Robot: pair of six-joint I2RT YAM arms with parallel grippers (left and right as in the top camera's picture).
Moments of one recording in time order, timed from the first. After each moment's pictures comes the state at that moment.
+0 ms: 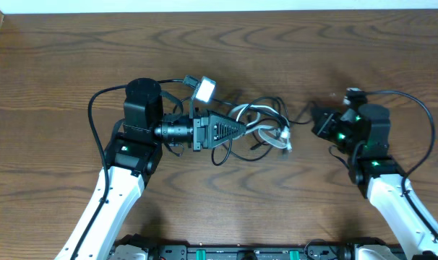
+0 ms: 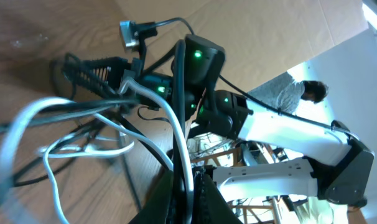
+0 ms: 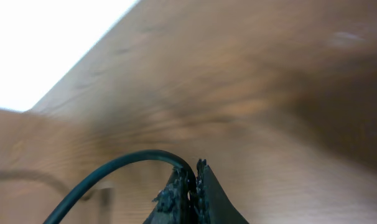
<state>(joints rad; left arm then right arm) -0.26 1.20 0.86 -0.02 1.27 -0.62 0.03 1.25 0.54 0.10 -0.32 0.62</state>
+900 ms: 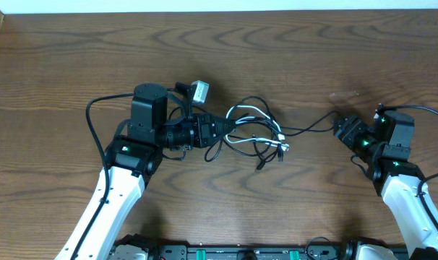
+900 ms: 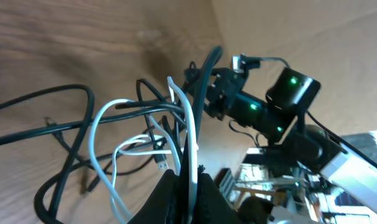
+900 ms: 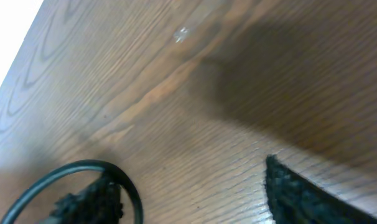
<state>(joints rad) -0.27 1.20 0.86 -0.29 0.91 -0.57 -0.16 1.25 0.54 -0.10 -0.29 0.62</state>
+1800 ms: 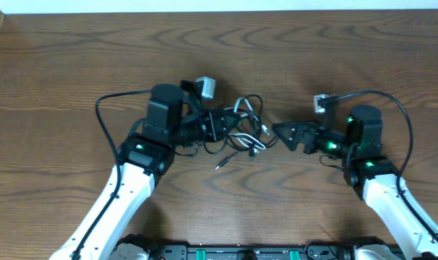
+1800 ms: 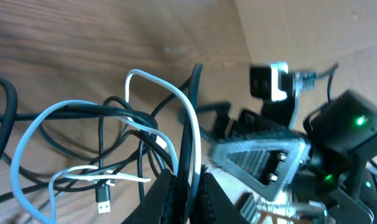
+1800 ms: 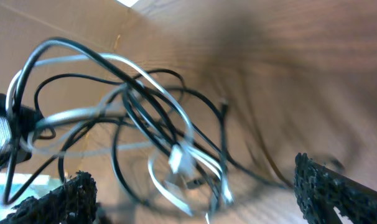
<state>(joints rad) -0.39 1.24 0.86 -0.21 0.69 -0.65 0.14 1.25 0.54 0.15 -0.80 0.51</state>
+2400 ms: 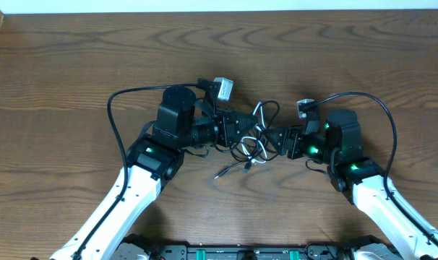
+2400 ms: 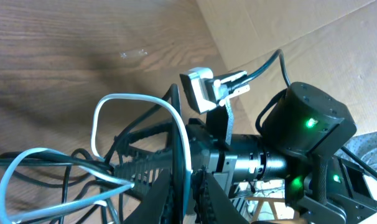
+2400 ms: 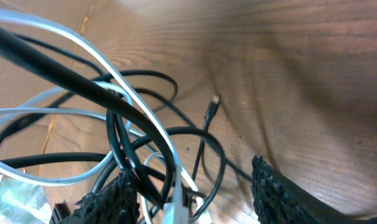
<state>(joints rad) -0.46 1.24 0.86 -0.07 0.73 -0.65 0.29 1.25 0.54 0.08 -0.59 0.50</state>
